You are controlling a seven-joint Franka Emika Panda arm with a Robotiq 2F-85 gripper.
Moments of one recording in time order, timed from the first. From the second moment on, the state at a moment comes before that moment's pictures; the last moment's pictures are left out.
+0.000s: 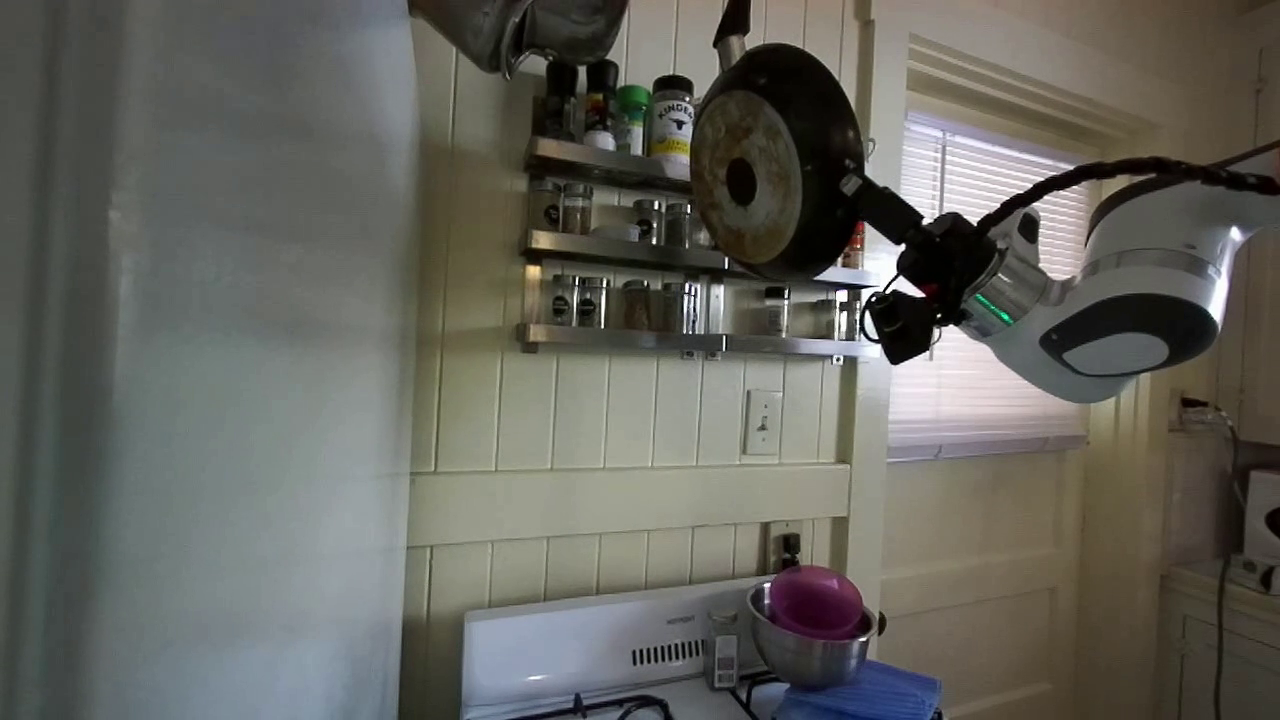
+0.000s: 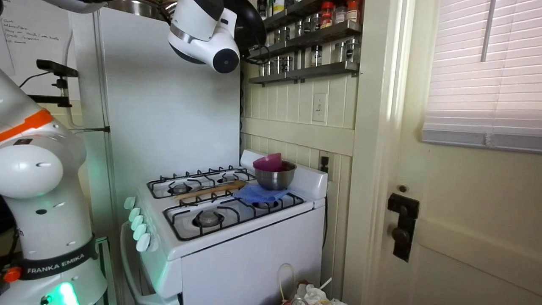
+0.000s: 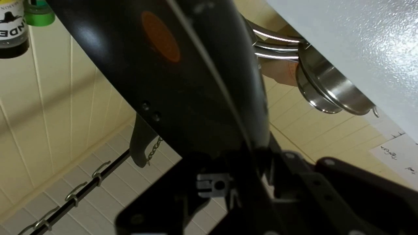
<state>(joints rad) -0.13 -0.56 0.04 -2.39 2.18 1.58 -2.45</state>
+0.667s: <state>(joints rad) -0.13 -0.54 0.03 -2.40 2.18 1.58 -2.38</state>
